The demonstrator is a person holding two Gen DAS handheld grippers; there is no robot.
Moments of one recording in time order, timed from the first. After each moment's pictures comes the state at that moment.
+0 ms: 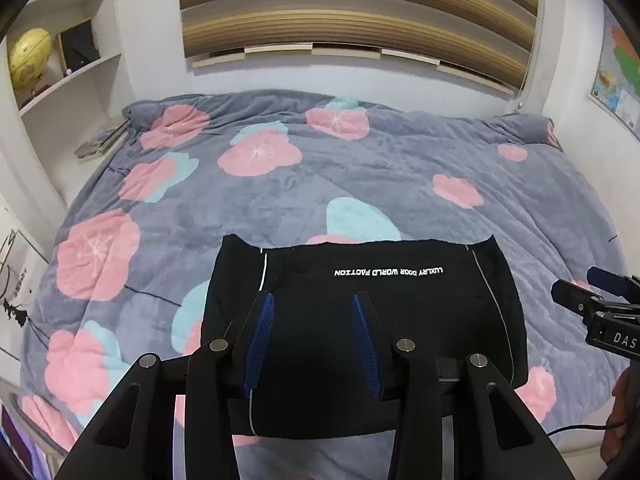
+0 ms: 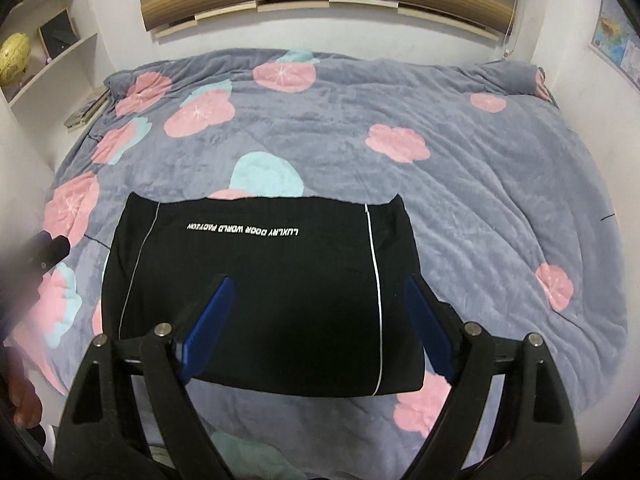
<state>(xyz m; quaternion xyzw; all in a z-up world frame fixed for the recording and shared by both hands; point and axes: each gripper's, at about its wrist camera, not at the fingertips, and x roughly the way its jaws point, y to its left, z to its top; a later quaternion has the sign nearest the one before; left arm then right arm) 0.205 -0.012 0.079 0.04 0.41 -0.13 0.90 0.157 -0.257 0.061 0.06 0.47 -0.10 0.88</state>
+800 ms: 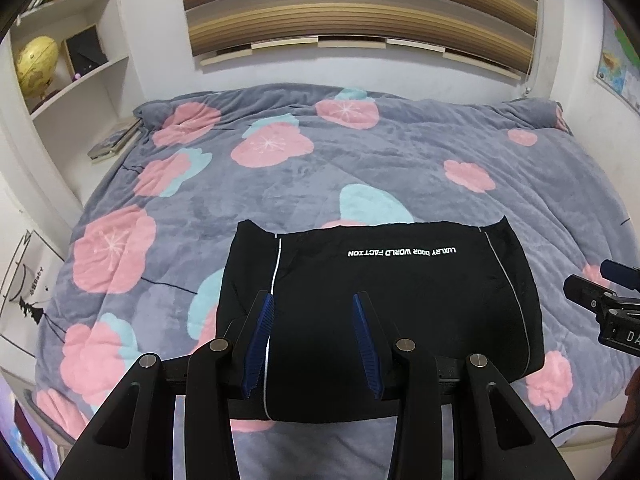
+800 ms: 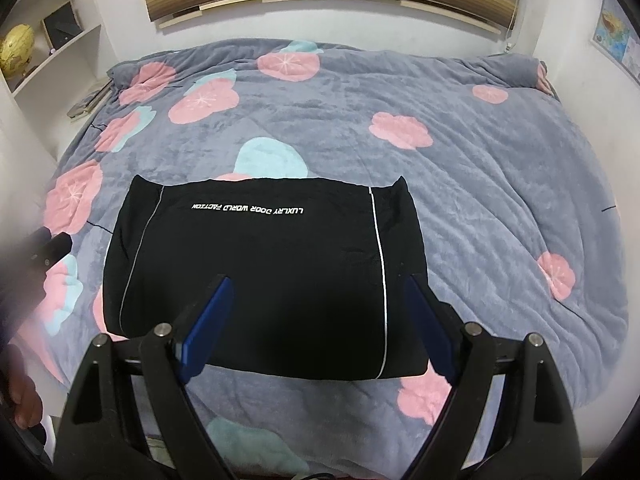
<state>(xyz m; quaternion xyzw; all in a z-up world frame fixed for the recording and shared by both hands) 0.188 -0.011 0.072 0.07 0.42 -0.10 0.90 0.142 -0.246 0.054 0.06 0.47 -0.10 0.87</state>
